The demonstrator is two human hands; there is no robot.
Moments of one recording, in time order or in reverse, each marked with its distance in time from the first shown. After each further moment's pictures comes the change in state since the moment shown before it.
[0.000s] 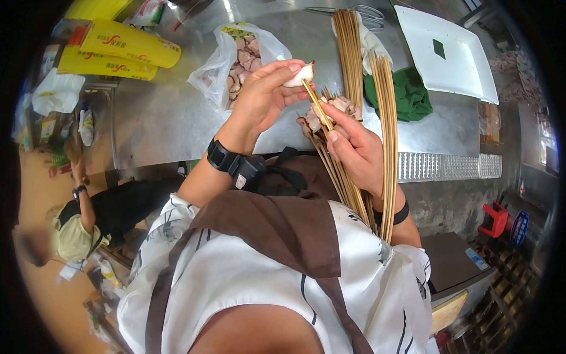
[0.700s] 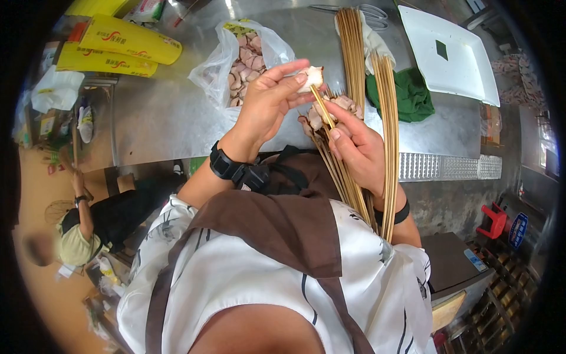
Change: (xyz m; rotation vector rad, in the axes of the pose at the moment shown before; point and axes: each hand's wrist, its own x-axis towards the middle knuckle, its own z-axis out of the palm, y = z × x) left_hand -0.013 -0.009 0.009 0.034 0.012 0.071; right_hand 0.002 0.005 -0.002 -0.008 0.008 0.001
